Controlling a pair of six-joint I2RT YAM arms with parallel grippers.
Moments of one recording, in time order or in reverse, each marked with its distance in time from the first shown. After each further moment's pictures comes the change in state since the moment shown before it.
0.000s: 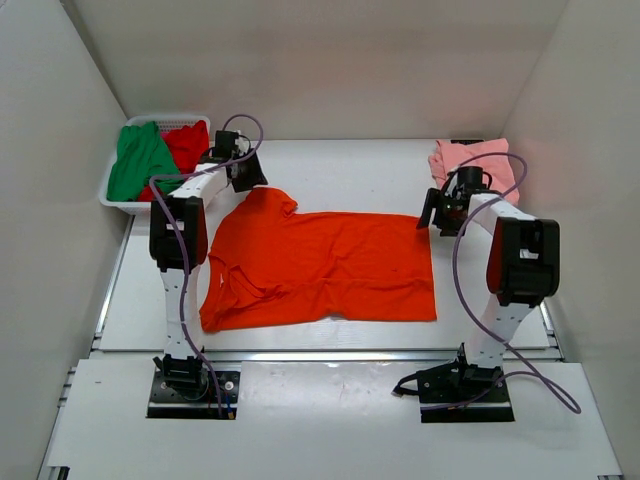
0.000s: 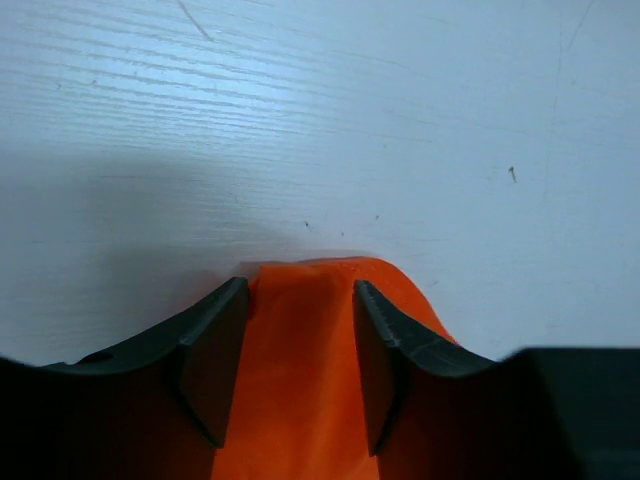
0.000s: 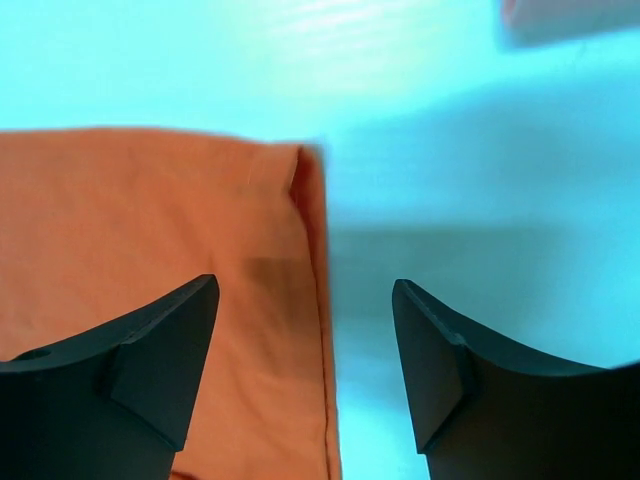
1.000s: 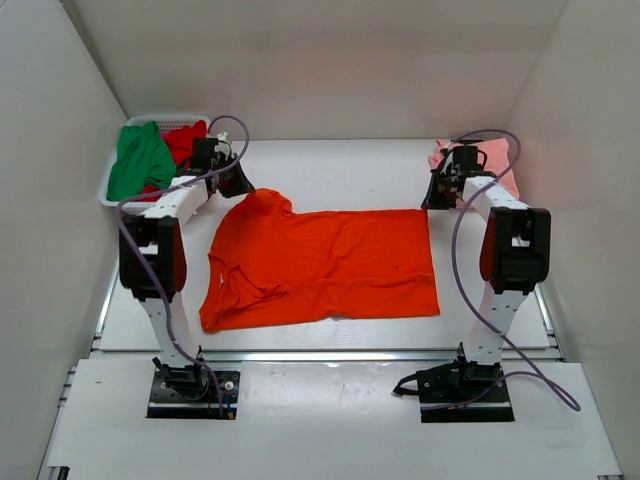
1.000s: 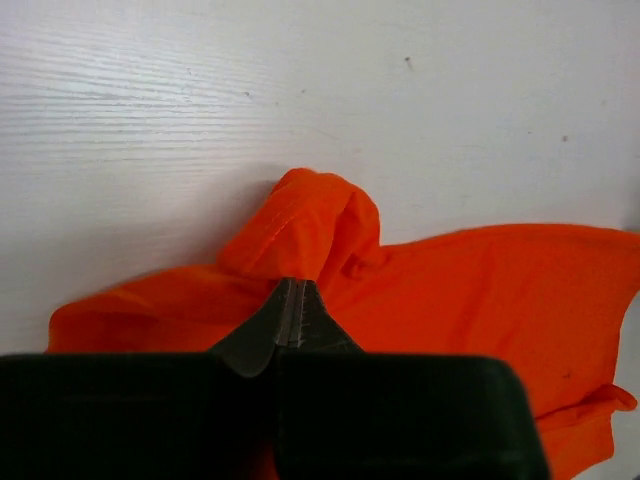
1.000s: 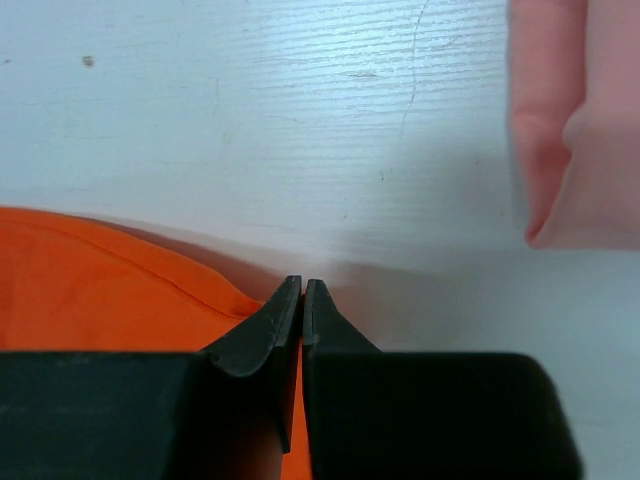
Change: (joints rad) left arm 0.040 -0.329 -0.342 0.060 0.157 0.022; right arm 0.024 0.156 0.260 0.006 -0.019 -0.033
